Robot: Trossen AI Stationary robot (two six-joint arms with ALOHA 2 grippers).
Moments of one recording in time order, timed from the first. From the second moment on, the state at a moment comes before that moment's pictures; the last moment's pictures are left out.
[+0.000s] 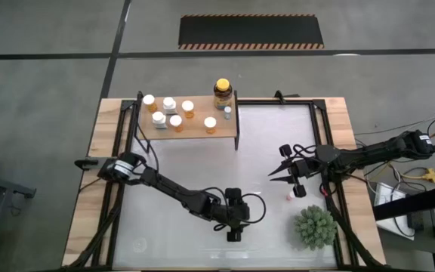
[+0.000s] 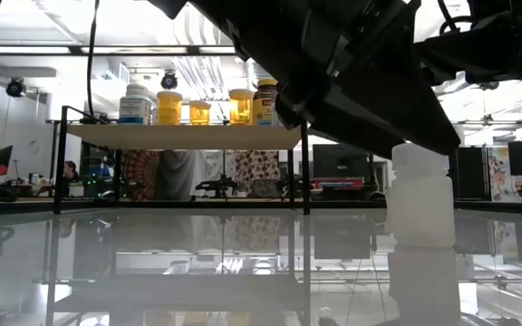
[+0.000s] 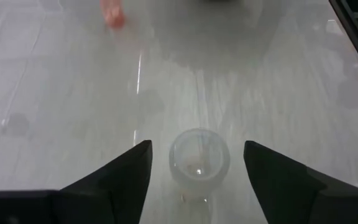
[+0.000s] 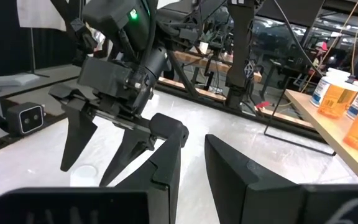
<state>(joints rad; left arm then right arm) -0.39 2.14 1.55 -0.10 -0.27 -0.26 0.08 0.76 0.13 0.60 -0.24 -0.24</state>
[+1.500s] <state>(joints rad) -0.37 1.85 1.55 -0.28 -0.43 -0.25 0.08 0.76 0.13 0.57 -0.24 -0.23</state>
